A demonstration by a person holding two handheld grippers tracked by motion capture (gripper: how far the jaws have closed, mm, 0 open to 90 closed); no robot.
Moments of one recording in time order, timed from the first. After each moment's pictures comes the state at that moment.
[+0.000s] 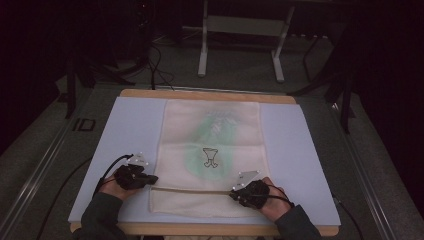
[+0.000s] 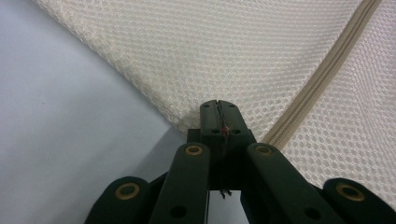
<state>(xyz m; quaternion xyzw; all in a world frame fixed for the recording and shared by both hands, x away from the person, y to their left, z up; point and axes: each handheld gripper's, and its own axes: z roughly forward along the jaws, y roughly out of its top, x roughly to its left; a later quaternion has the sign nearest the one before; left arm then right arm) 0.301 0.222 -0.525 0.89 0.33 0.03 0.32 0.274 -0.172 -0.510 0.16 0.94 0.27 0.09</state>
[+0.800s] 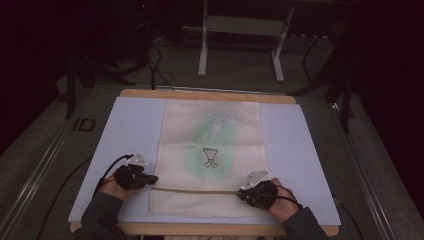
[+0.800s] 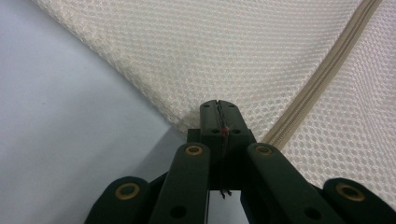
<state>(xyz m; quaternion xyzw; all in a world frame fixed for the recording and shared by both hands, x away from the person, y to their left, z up) 0.301 0.221 -0.525 0.89 0.33 0.04 0.32 0.274 -0.195 -0.510 0.18 0.94 0.27 0.09</state>
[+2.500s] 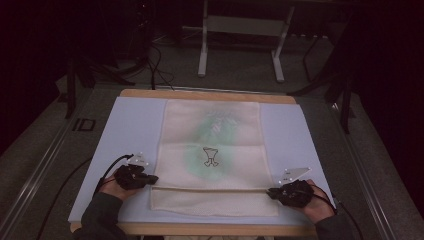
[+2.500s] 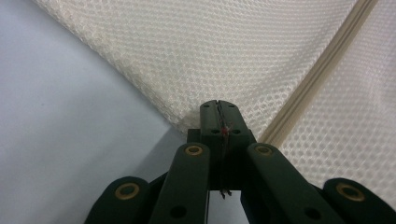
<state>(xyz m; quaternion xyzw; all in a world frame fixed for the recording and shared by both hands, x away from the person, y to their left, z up) 0.301 0.221 -0.525 0.89 0.33 0.04 0.32 0.278 -0.288 -0.502 0.26 0.92 0.29 0.07</state>
